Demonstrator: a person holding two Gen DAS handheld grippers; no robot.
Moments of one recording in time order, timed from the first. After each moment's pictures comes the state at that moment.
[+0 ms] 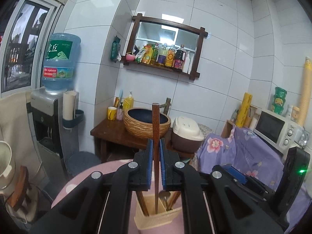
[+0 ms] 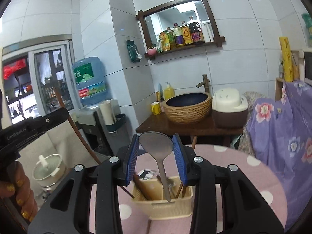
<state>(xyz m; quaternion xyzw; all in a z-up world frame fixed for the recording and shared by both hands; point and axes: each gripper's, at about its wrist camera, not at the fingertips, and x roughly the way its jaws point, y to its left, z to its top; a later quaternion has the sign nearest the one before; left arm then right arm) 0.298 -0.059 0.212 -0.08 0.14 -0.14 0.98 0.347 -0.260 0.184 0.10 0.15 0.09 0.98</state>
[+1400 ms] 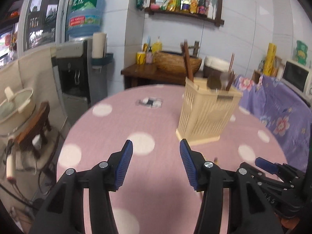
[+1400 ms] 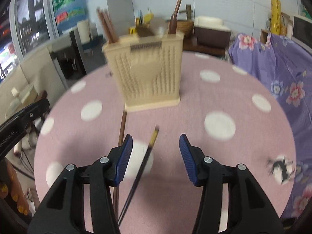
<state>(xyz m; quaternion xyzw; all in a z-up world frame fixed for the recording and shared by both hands) 0.220 -0.017 0.000 -0.04 0.30 -0.05 0.95 0.253 -0.206 -0.038 0.05 0.38 0.02 0.92</state>
